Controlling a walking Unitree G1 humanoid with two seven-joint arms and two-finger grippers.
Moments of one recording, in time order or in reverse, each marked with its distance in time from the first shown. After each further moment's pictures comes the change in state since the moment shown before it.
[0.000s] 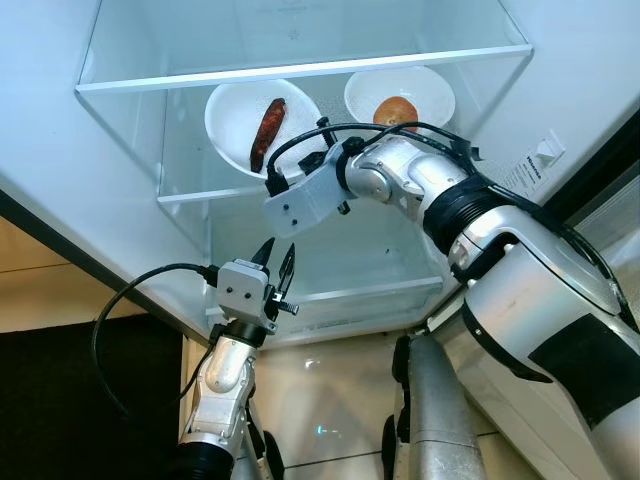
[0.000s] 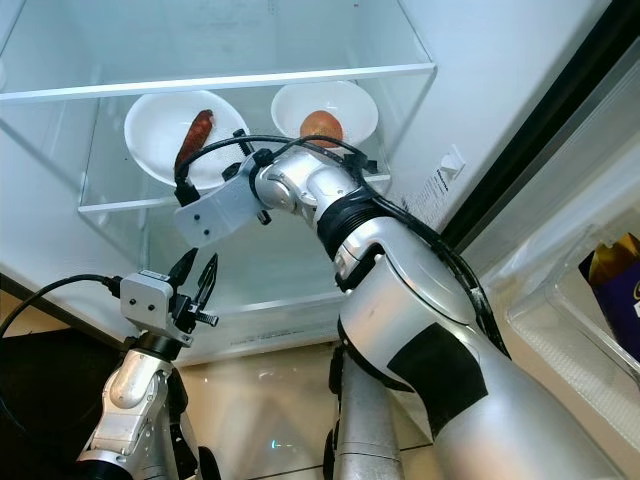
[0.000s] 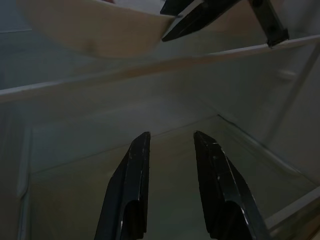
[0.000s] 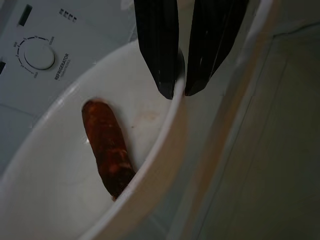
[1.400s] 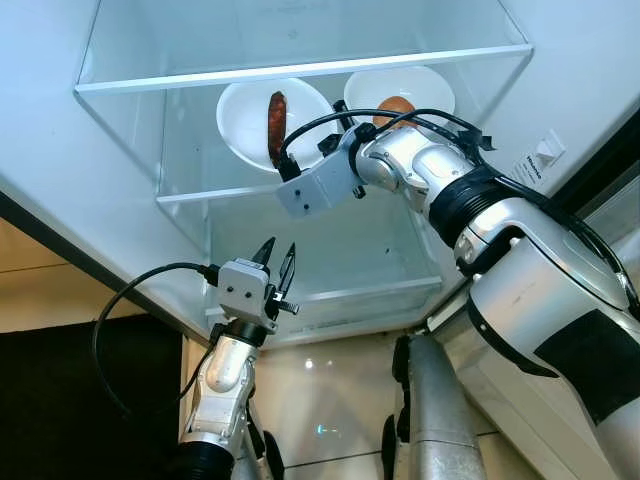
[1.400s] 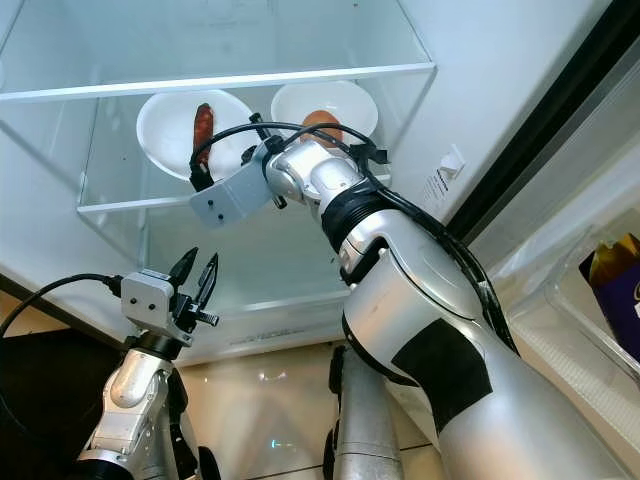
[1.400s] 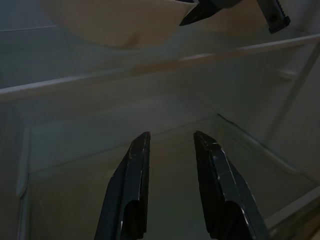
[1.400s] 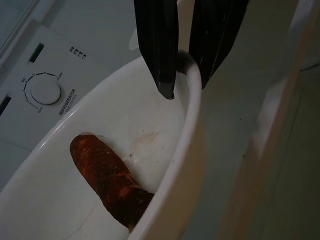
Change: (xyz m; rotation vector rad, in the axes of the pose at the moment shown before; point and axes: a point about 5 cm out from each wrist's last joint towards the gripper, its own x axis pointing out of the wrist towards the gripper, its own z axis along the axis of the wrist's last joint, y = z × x) left arm 0.000 0.000 0.000 -0.001 0.002 -0.001; right arm -0.003 -0.002 -0.018 -0.030 0.160 -0.027
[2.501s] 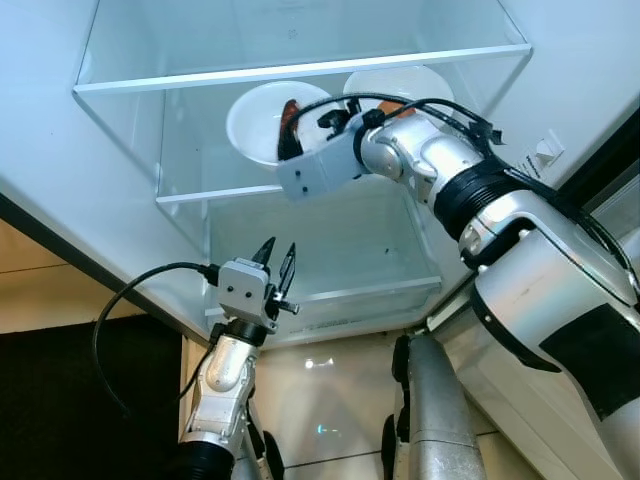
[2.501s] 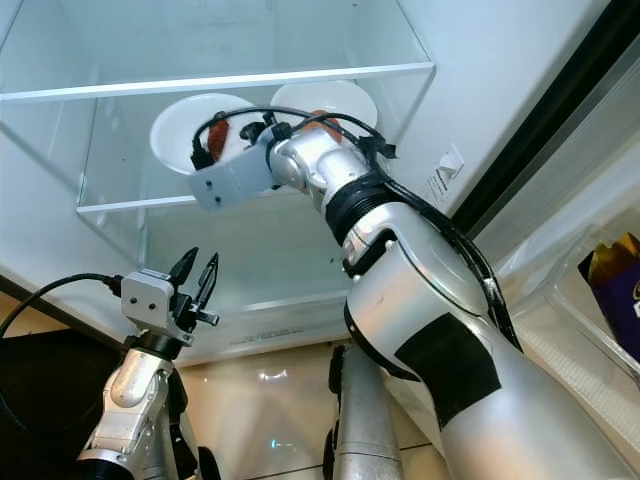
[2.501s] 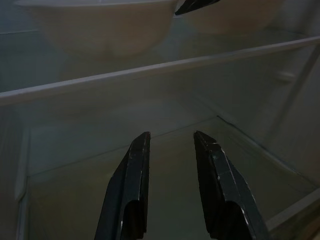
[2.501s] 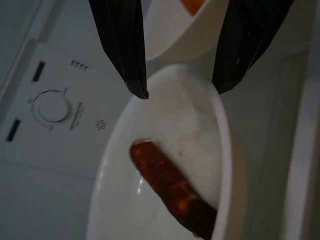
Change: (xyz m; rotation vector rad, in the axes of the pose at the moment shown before) left arm 0.002 0.000 0.001 0.001 -0.004 -0.001; right arm -0.008 -0.021 -0.004 0.130 -0.054 -0.038
